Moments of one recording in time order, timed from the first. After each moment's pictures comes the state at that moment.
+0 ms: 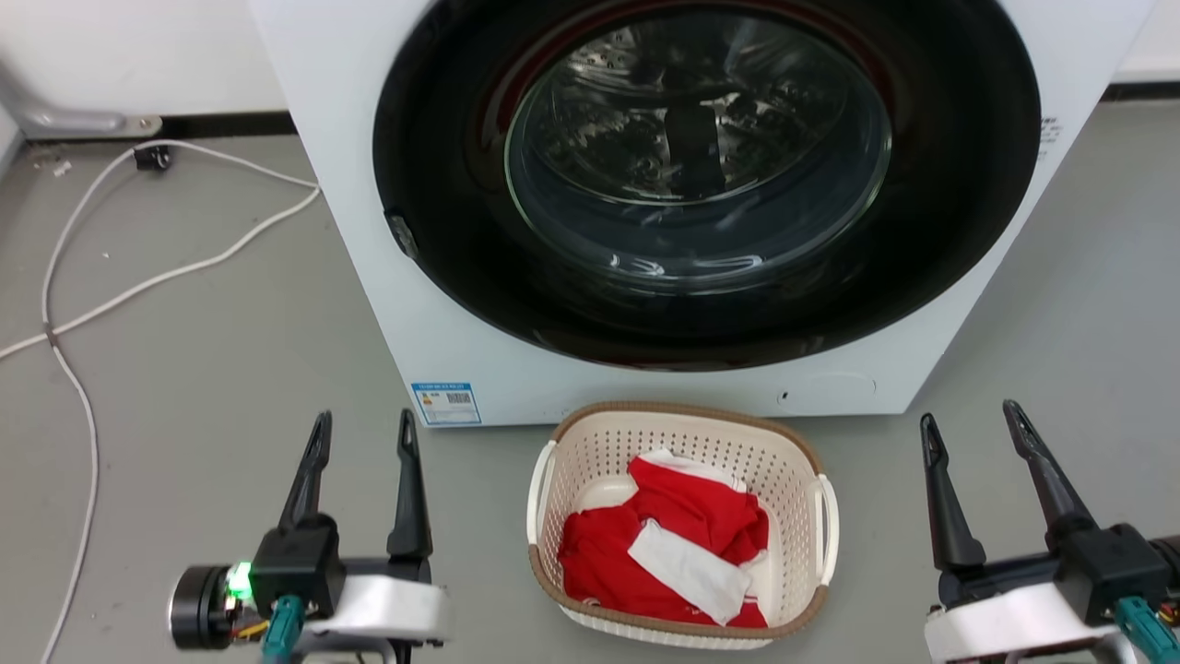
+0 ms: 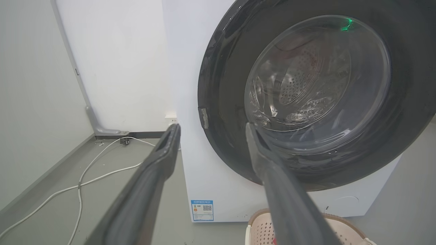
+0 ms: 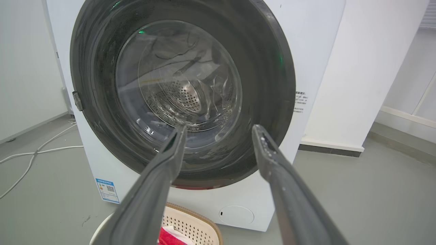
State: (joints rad) left arm 0.00 0.05 -0.10 0.01 -0.05 0.09 -0.26; right arm 0.05 -0.05 -0.02 -0.04 -0.05 0.13 -0.26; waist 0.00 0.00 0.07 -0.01
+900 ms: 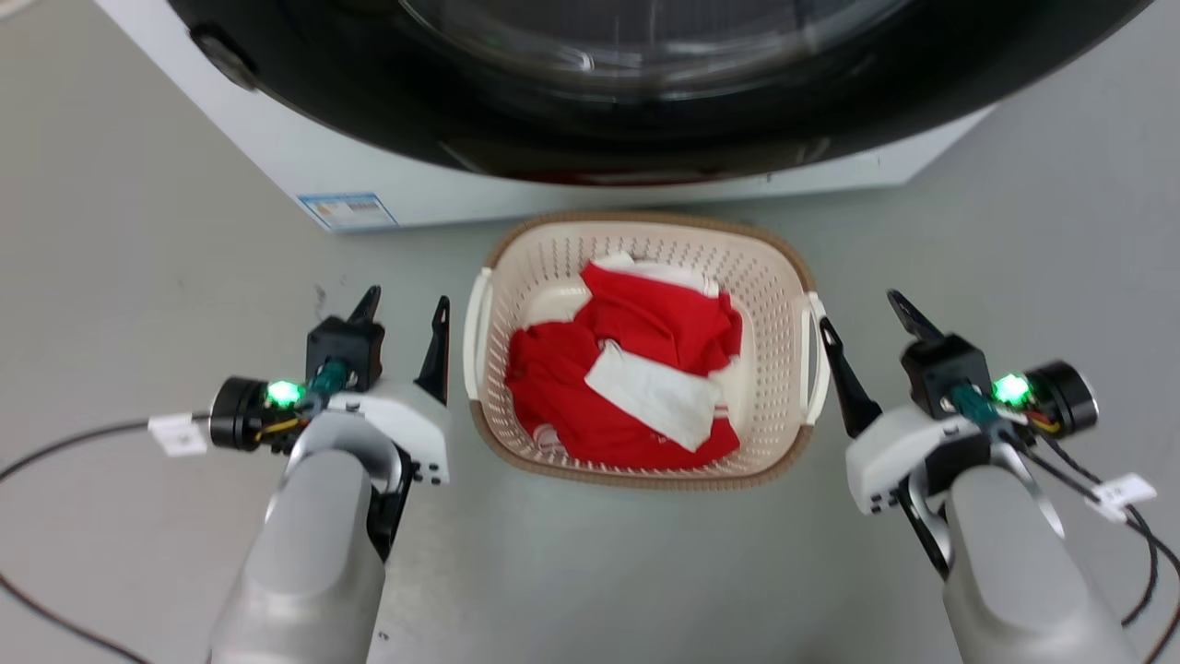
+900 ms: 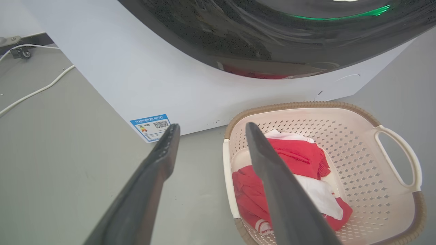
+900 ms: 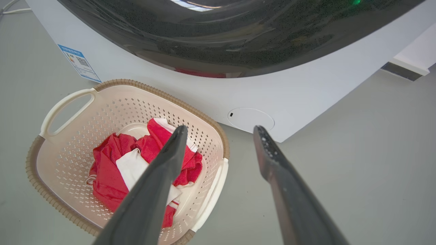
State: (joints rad) left arm -0.57 0.09 -0.10 0.75 -0.03 -0.08 -0.26; right arm -0.46 -0.05 0.05 0.62 -0.23 0.13 -0.26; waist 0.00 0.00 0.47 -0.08
